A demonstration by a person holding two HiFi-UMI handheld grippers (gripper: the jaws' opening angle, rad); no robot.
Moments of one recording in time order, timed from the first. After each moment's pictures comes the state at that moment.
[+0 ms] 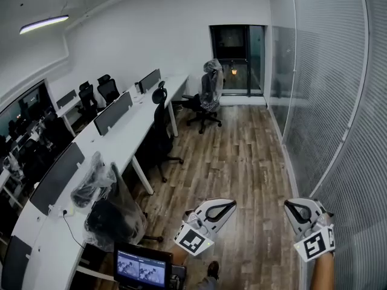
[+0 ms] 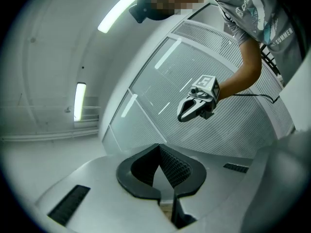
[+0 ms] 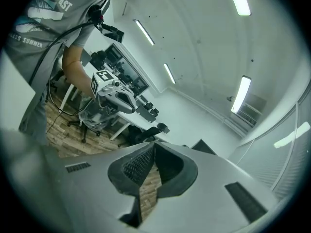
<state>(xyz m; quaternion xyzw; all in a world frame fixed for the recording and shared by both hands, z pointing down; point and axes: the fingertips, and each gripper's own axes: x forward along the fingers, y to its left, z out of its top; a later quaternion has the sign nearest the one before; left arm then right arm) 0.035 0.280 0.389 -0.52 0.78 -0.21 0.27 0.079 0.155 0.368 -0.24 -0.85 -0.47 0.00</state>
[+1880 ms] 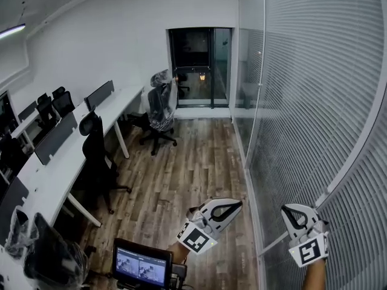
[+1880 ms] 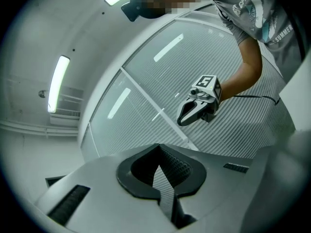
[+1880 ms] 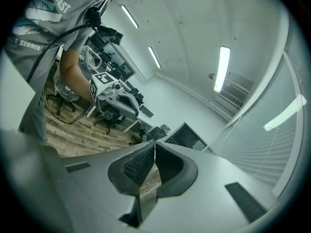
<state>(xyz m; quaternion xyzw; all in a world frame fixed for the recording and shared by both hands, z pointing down) -0.377 -0.239 0.374 -0.59 0.73 -0.17 0.29 -0.318 -0.334 0.359 -0.16 -0.87 -0.47 0.04</state>
